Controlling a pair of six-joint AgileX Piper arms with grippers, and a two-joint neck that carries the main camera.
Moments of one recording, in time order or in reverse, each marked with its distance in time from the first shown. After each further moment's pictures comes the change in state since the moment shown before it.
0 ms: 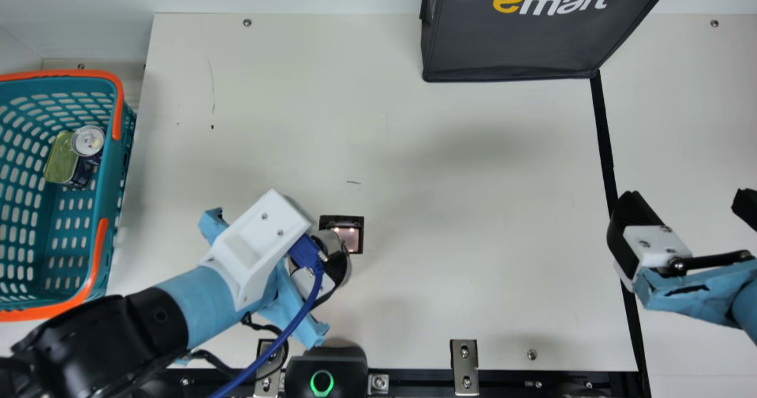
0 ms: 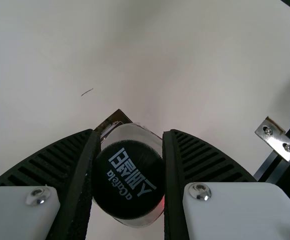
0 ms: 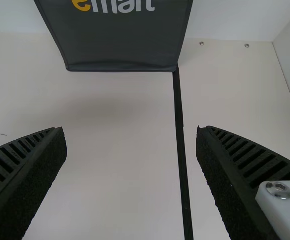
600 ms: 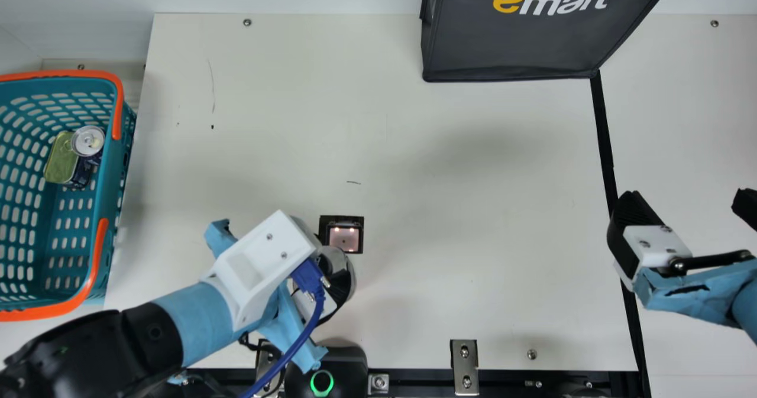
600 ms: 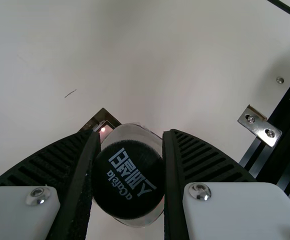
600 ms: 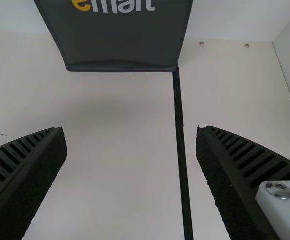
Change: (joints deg) left arm -2.5 -1.4 0.2 -2.1 0.3 2.6; right arm 0.0 0.0 0.0 0.0 -0.1 0.0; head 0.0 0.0
